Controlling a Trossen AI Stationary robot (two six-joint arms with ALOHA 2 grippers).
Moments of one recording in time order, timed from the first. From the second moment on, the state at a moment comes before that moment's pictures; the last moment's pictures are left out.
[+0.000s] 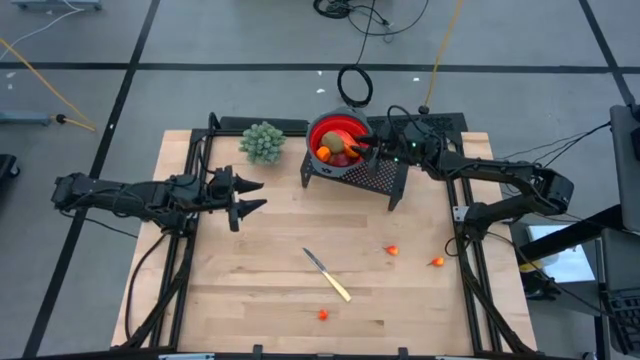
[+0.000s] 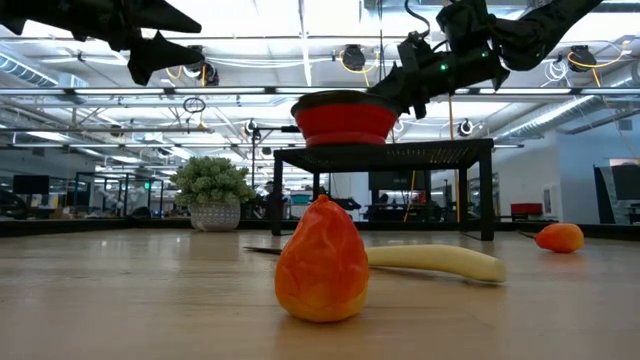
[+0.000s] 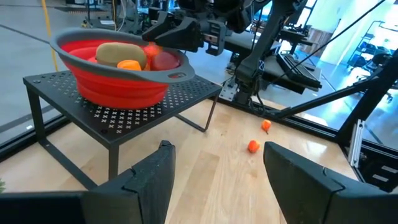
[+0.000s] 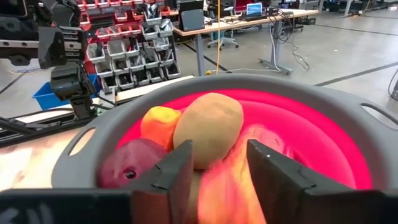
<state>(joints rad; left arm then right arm) -0.06 0.62 0.46 0.03 -0.25 -0.29 -0.54 1.31 0.72 0.44 -0.21 0.07</state>
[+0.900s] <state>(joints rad) -0.06 0.62 0.46 0.02 -0.23 -0.29 -0.43 1.04 0.72 0.36 -0.21 0.03</state>
